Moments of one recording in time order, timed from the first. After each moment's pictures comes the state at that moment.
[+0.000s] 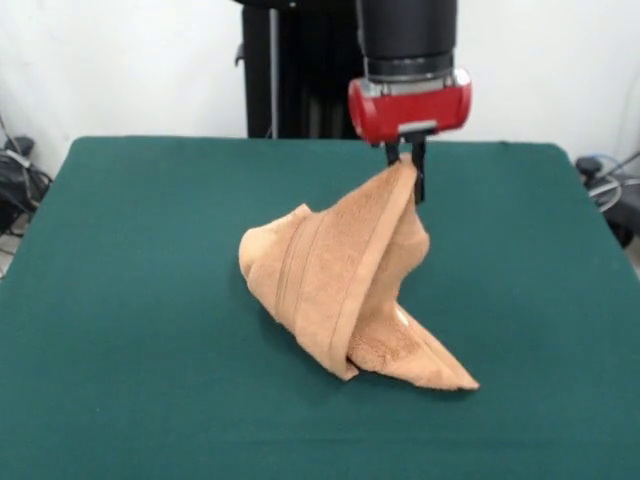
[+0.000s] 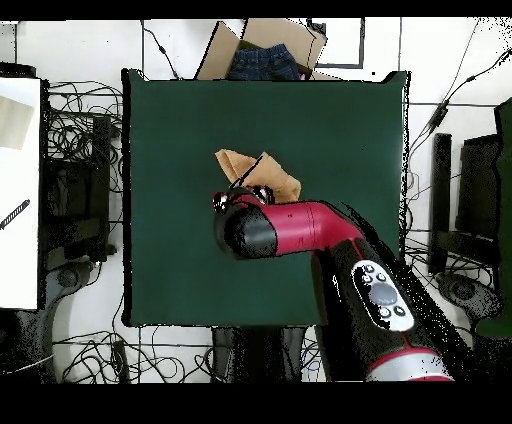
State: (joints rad) arm -0.49 -0.78 0.41 1.86 -0.35 0.33 1.60
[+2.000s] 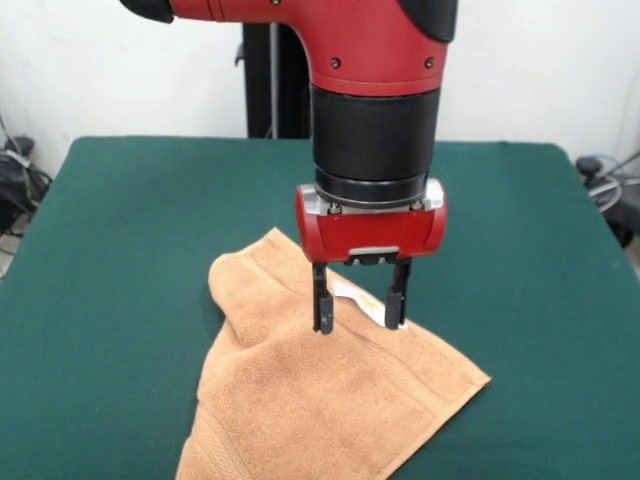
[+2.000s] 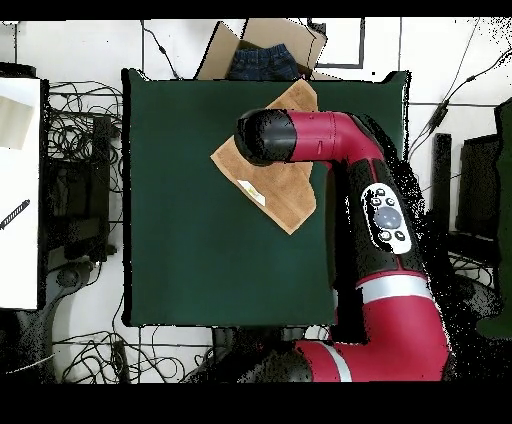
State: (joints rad) arm -0.41 -0.55 0.36 1.31 -0.35 0.66 1.60
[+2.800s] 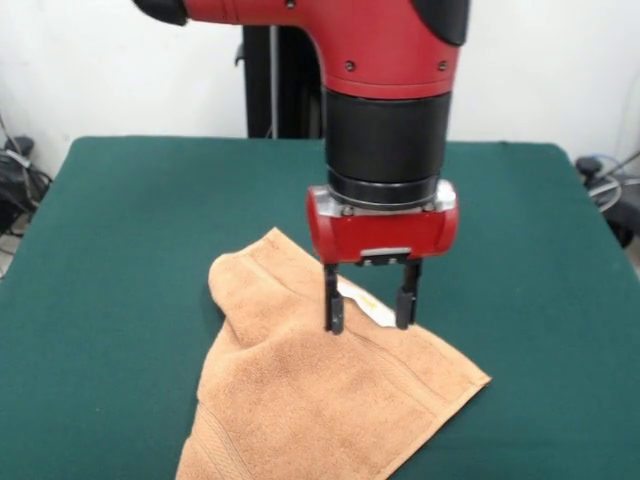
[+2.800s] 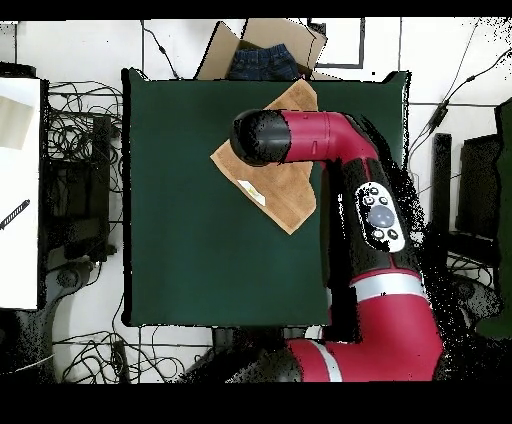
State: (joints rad) arm -0.39 -0.55 0.35 1.30 -0.35 0.66 1.60
